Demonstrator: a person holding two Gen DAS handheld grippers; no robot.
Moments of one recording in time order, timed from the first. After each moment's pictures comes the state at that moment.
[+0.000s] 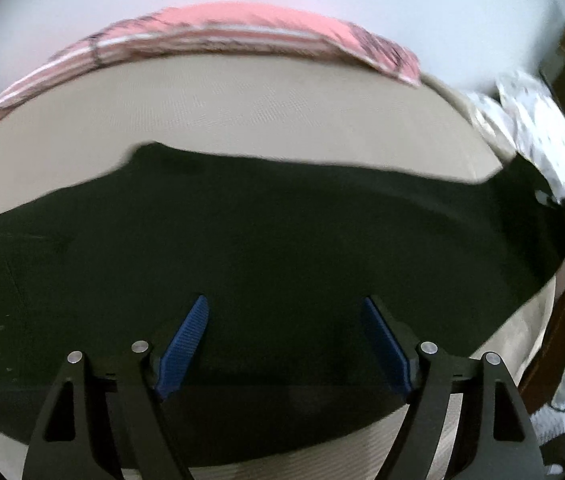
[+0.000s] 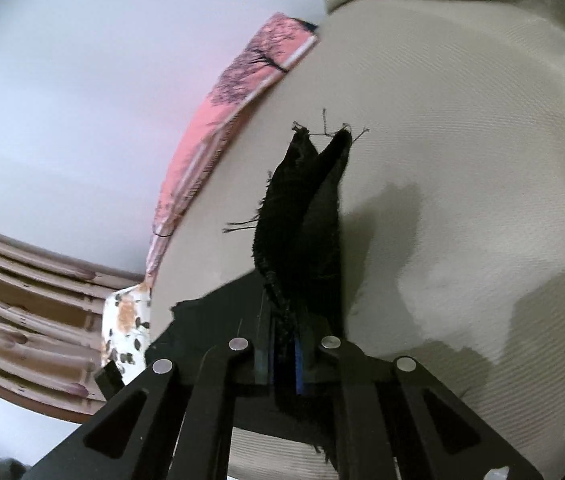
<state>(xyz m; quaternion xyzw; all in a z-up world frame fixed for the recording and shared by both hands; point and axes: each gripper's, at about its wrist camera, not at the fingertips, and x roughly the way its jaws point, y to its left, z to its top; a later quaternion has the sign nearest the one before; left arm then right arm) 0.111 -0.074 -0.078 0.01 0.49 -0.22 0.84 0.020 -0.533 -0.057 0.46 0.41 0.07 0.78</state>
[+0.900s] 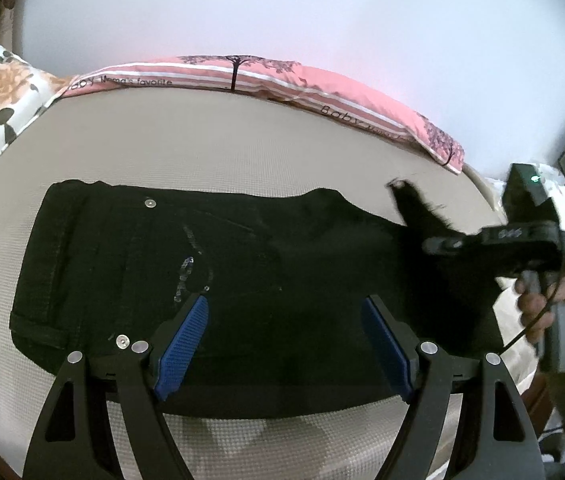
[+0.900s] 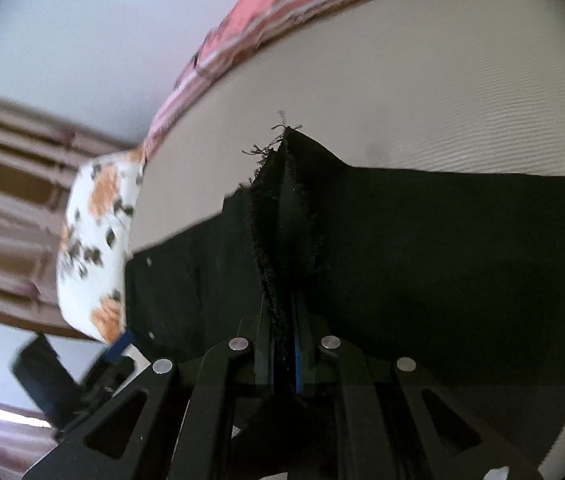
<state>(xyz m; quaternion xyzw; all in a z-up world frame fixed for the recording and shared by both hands) 0.091 0.088 -0.046 -0.09 0.44 -0.17 0.88 0.148 -0.198 -0.077 0.29 0.56 0.17 0.76</state>
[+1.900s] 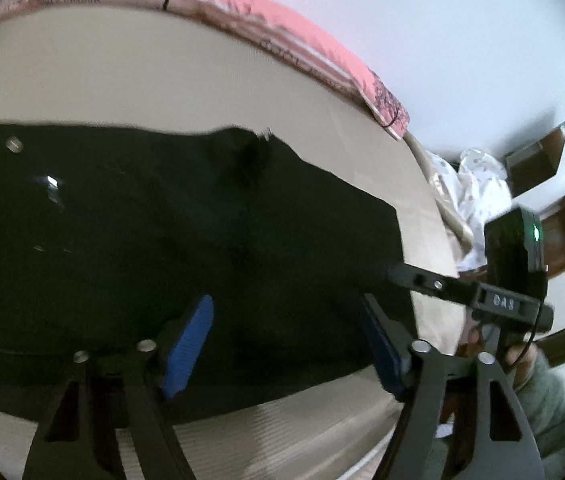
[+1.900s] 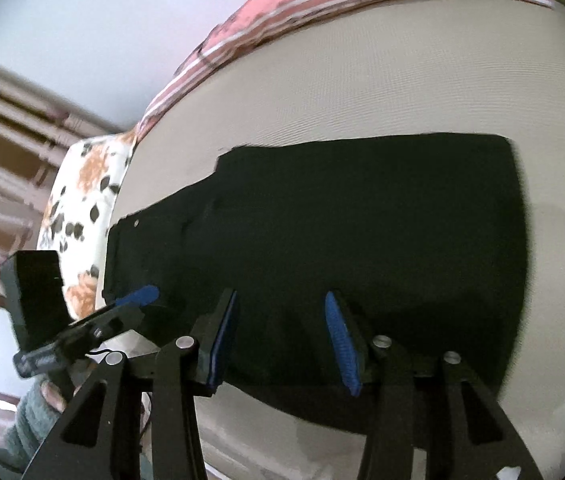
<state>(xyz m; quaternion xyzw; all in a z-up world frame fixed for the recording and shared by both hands) 0.132 0.041 -0.079 -0.19 0.54 -0.30 0.76 0.090 -0.217 -0.056 0.26 0.54 0.14 0.79</state>
